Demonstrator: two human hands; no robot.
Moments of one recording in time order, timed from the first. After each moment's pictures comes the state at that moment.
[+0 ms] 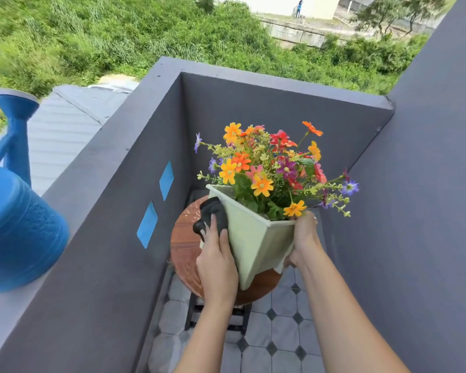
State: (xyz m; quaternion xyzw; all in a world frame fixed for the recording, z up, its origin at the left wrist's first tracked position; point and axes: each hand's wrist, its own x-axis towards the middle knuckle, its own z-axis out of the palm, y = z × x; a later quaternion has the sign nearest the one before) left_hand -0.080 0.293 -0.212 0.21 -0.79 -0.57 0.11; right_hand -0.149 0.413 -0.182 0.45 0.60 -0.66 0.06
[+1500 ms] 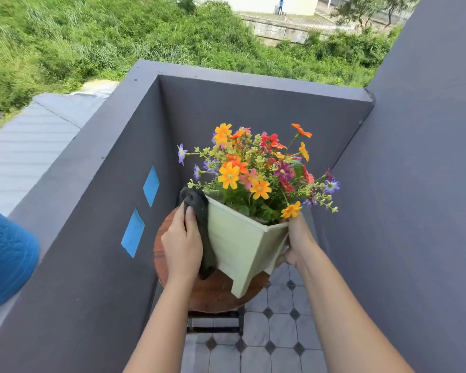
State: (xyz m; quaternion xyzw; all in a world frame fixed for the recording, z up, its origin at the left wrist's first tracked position) left_hand -0.124 0.263 -0.206 0.22 -0.80 -0.55 0.11; right_hand -0.154 0.456 -0.207 0.42 0.61 -0.67 0.12
